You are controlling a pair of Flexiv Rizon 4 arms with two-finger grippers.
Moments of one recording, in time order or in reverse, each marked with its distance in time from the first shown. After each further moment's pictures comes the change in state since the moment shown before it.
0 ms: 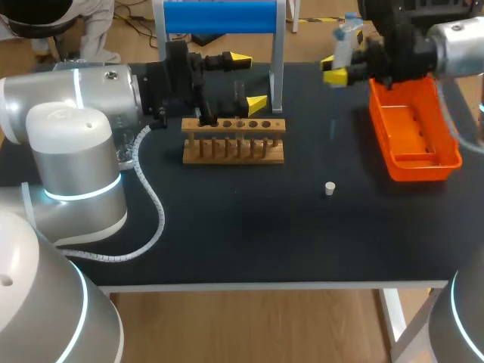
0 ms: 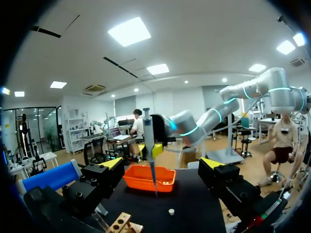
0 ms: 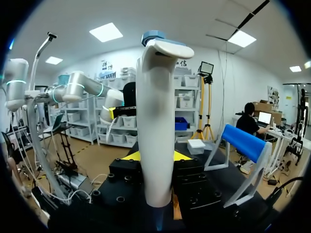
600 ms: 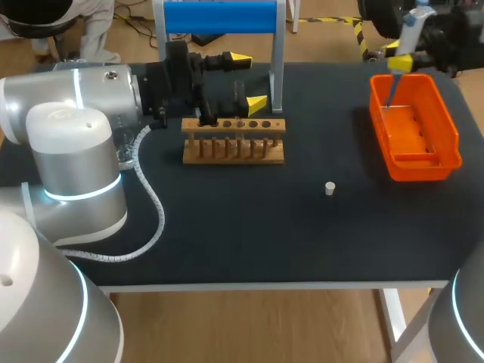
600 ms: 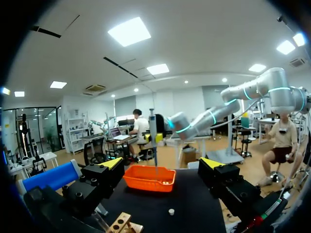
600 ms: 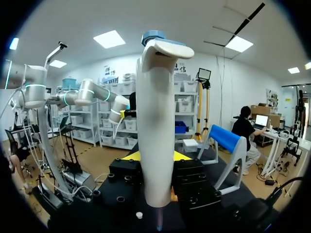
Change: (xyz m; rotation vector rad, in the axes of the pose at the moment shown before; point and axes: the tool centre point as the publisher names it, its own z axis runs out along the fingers) left arm 0.000 0.000 0.000 0.000 0.000 0.000; right arm -0.013 -0.006 -0.117 -0.039 0.015 -0.005
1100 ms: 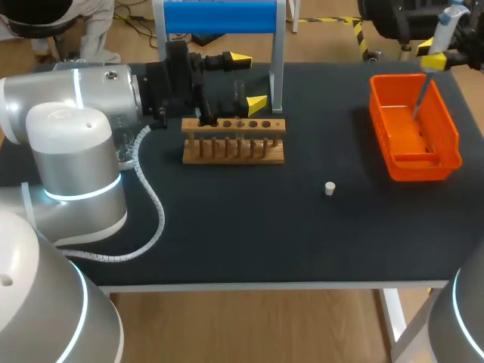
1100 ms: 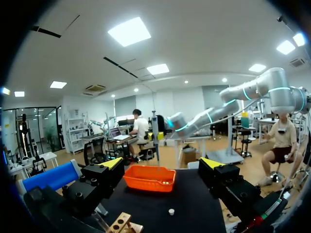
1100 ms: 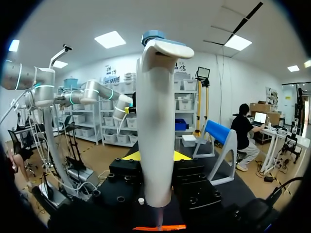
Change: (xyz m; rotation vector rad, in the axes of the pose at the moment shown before) left arm 0.000 0.000 0.000 0.000 0.000 0.000; right arm -0.004 -0.013 -0.060 0.010 0.008 0.015
